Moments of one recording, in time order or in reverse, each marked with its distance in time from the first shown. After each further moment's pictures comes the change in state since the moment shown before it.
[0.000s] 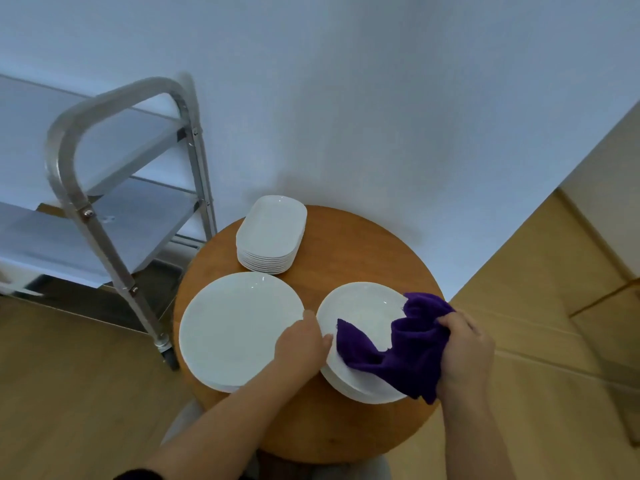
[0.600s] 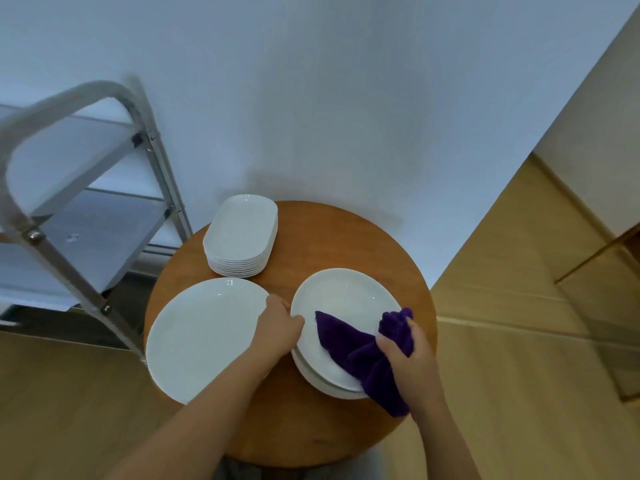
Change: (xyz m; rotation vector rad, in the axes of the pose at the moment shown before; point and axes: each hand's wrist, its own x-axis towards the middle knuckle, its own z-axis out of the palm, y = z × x) left_hand 0.025 0.007 -0.013 -0.414 -0.055 -0.194; right_hand 0.012 0.060 -0.019 -0.386 -0.287 0.041
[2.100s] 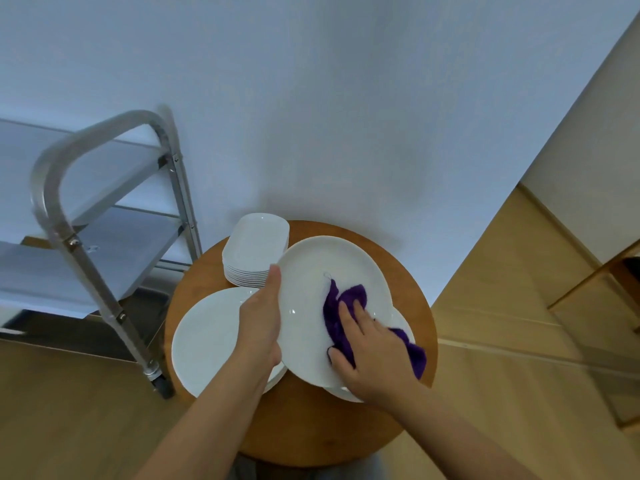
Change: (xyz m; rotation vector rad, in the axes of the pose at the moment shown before) left_hand -0.075 0.022 -0.068 -1.024 0.072 0.008; right_hand -0.023 -0.042 0.041 -1.053 -0.142 -0.694
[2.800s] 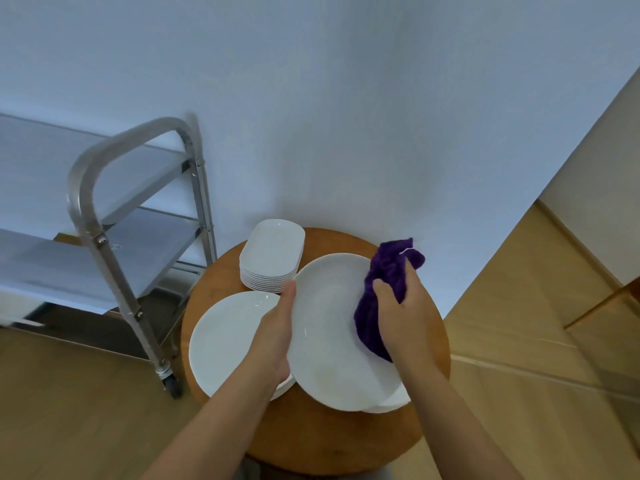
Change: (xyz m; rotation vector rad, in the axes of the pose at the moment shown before) left_hand -0.003 -0.004 -0.009 0.012 -0.082 -0.094; right_hand 0.032 -0.031 -0.059 0.906 0.434 0.418
